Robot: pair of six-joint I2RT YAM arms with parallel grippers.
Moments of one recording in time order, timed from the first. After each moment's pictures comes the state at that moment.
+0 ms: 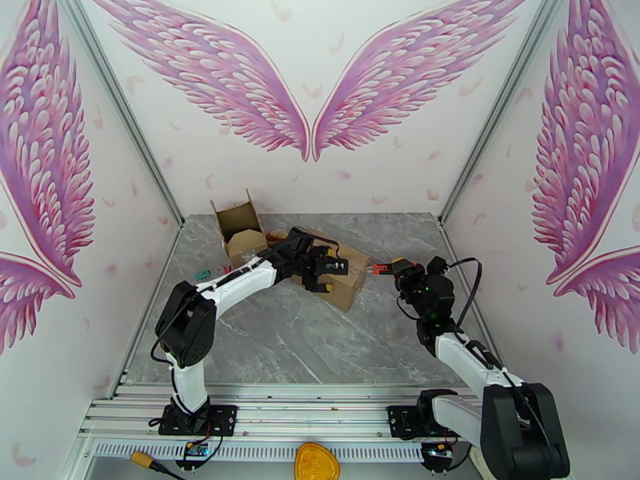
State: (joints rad) left arm -0.66 1.90 1.49 -0.35 0.40 1.00; right arm 0.03 1.14 0.43 0.58 -0.22 1.28
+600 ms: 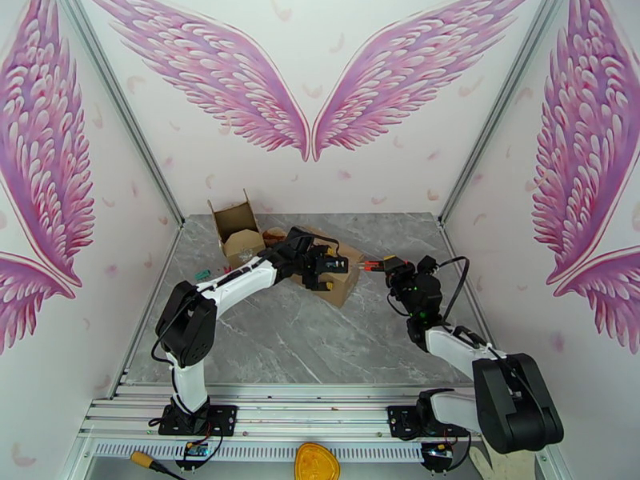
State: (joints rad) left arm -0.66 1.91 1.50 -0.33 0.38 0.97; right arm 0.12 1.30 0.43 0.78 -0.15 1.36
